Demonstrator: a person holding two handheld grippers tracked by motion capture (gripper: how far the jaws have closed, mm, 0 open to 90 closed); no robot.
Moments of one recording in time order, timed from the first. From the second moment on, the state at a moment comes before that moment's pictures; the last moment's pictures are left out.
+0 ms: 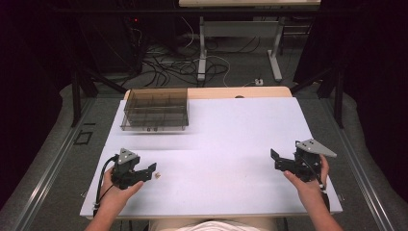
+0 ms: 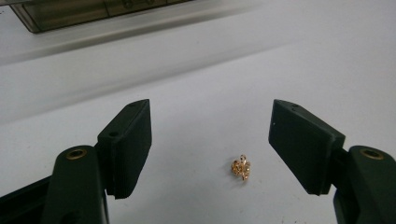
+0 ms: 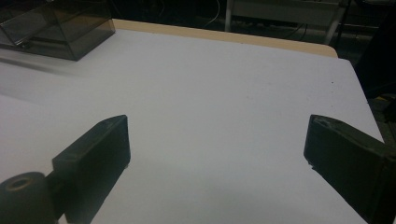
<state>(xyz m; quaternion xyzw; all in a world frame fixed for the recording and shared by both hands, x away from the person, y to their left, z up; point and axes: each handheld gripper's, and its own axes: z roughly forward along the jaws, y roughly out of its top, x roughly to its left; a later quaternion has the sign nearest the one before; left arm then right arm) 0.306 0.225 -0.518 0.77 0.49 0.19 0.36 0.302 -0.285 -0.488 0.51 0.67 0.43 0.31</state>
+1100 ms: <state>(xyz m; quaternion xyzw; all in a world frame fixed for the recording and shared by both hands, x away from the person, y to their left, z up) 0.317 0.221 -0.521 0.73 0.58 0.07 0.36 0.304 -0.288 -0.492 0.51 0.67 0.44 0.30</state>
